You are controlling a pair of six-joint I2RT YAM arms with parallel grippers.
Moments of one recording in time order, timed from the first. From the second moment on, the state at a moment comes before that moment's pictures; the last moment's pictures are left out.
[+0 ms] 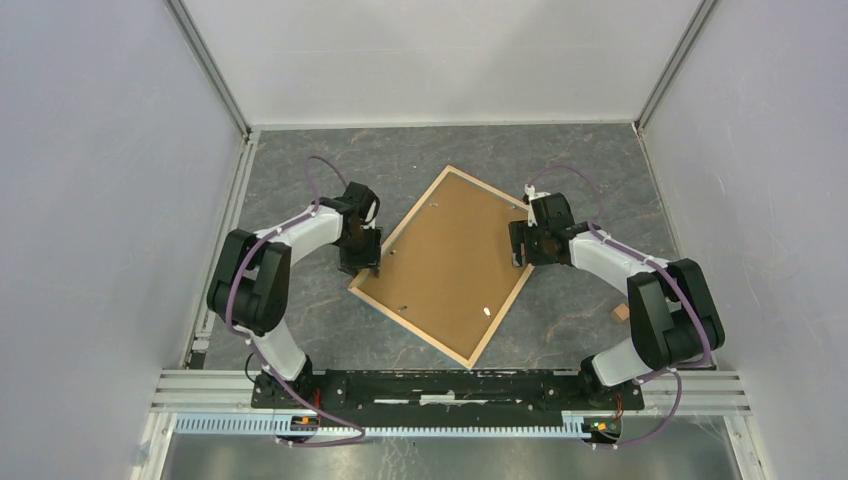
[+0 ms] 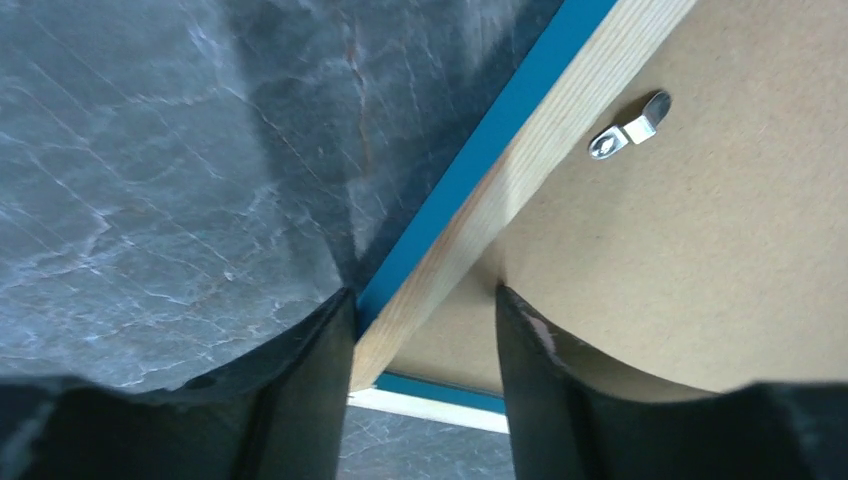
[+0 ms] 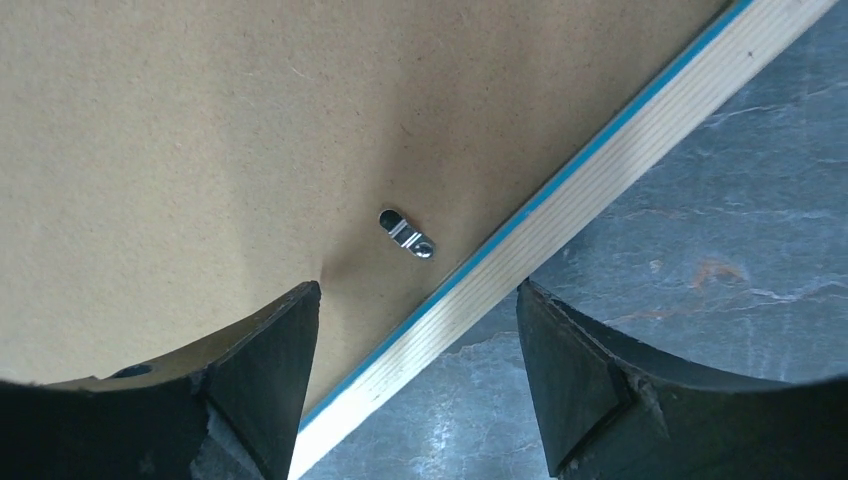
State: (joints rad) left arm -0.37 1.73 1.08 -0.72 0.04 -0.32; right arm 0.31 1.51 0.80 -0.32 0.03 0.18
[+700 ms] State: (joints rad) left arm -0.37 1.64 0.96 -0.67 0.09 -0.32; right arm 0.31 1.56 0.83 -0.27 0.20 0.26
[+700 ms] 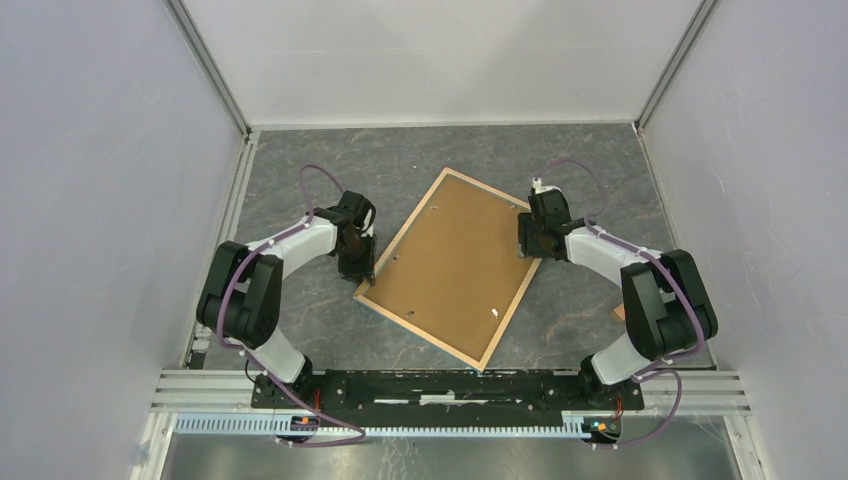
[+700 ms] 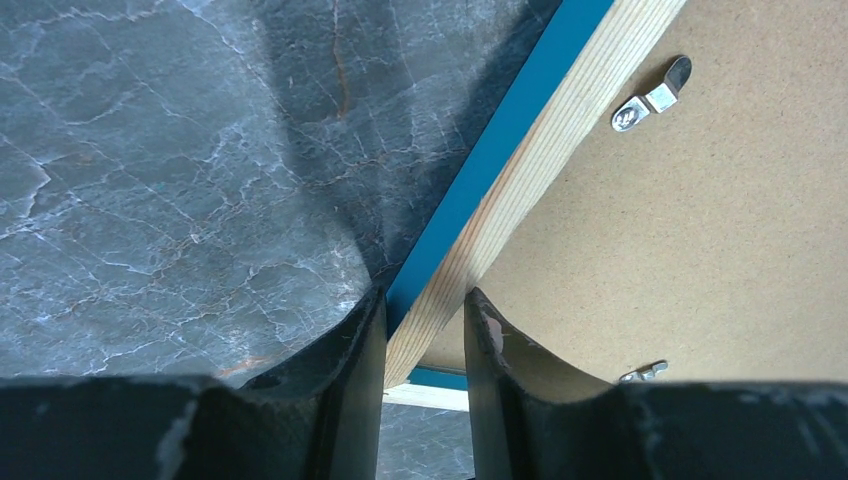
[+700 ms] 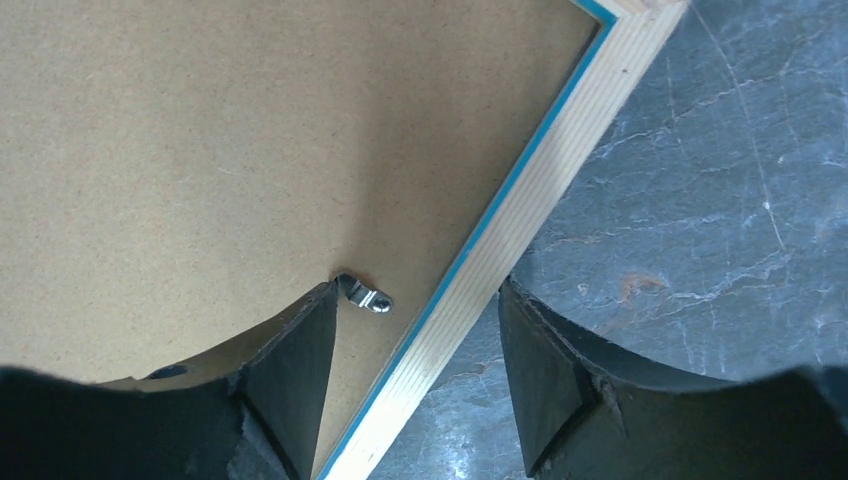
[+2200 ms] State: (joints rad) left arm -0.40 1.48 0.73 -0.48 0.22 -0.52; right arm 0.31 1.66 1.08 -0.43 0.13 0.18
